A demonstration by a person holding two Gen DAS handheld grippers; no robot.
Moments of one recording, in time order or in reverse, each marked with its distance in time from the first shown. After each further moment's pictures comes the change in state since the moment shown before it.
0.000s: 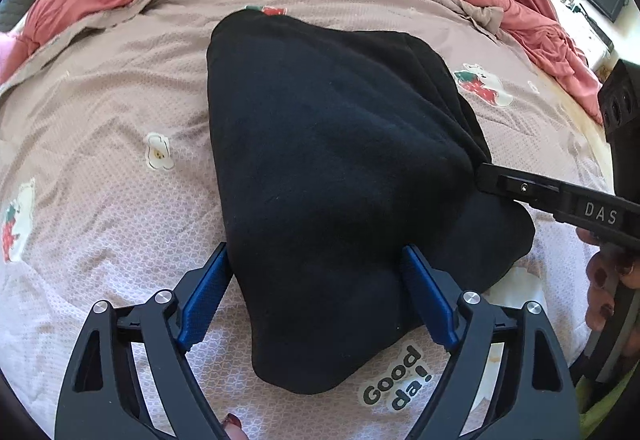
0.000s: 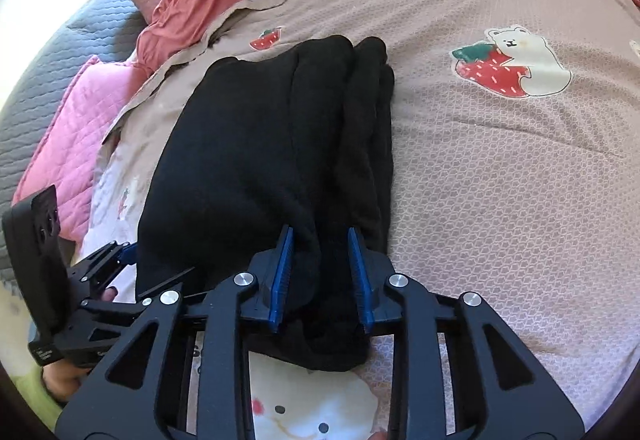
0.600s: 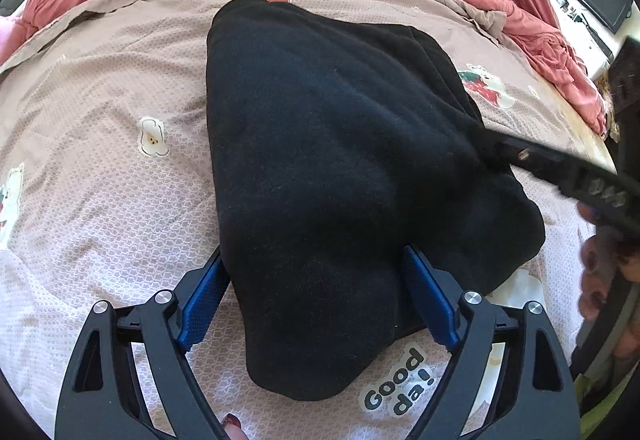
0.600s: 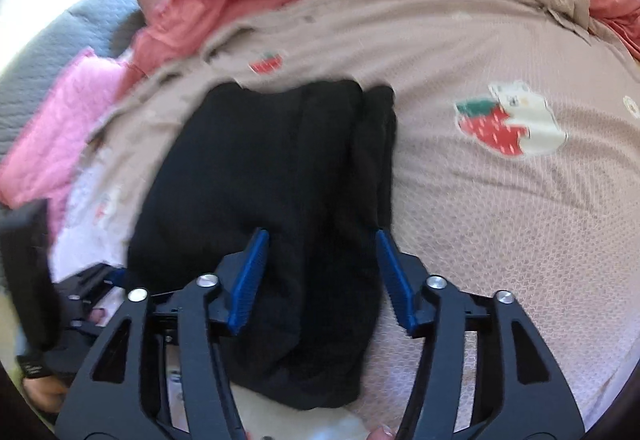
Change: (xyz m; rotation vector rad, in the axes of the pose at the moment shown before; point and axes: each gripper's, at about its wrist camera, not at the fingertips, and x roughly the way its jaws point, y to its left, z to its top) left arm 0.010 0.006 -0.004 -0.029 0.007 -0.029; right arm 0.008 0.013 0.014 -0.092 -0.073 -0.115
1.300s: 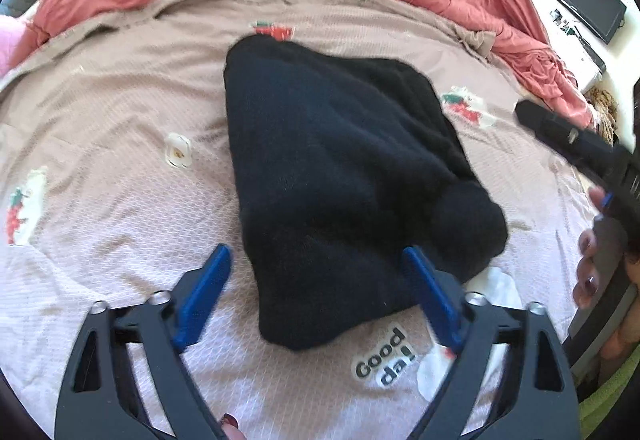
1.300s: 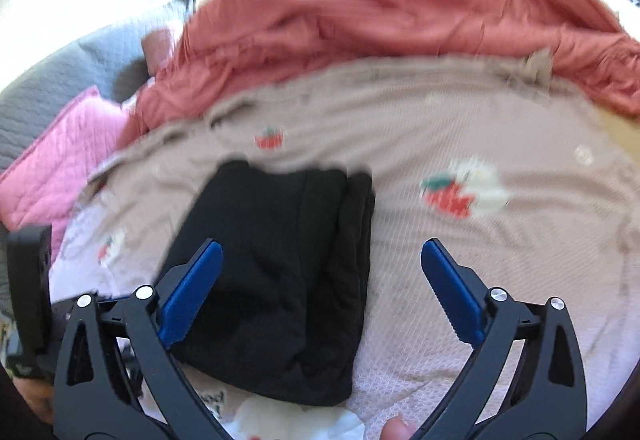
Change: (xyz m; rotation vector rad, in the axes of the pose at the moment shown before) left arm -0.047 0.000 -0.004 0.003 -0.075 -0.006; right arm -0.086 0.017 -0.004 -0.023 -0.328 -0.057
